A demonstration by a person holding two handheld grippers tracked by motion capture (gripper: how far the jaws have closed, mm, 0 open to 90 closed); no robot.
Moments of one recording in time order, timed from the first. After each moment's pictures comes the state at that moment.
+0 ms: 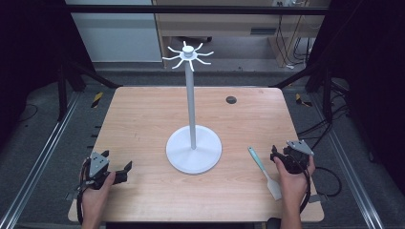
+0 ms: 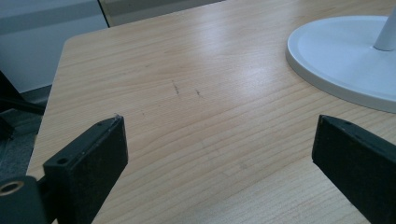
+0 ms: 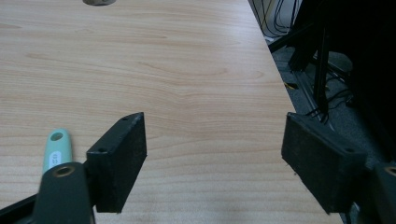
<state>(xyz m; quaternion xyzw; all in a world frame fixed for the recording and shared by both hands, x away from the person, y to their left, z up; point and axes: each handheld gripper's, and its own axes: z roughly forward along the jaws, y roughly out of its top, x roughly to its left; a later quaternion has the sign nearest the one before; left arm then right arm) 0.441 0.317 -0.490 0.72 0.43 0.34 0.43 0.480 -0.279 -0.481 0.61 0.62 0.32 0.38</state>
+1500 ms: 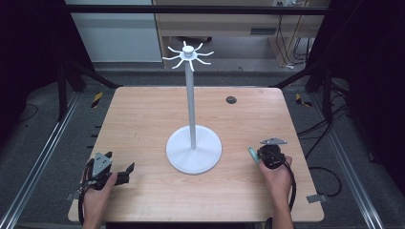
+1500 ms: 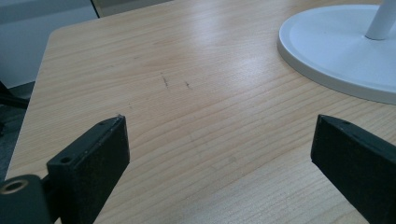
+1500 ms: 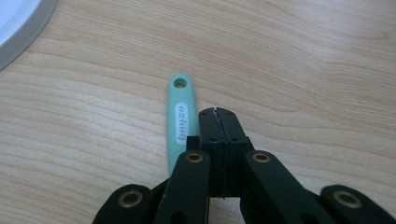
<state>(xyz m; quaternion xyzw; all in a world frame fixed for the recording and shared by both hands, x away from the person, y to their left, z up) 0.441 0.312 -0.492 0.73 0.43 0.32 0.42 0.503 -0.231 -0.494 0.55 0.75 0.28 0.25</state>
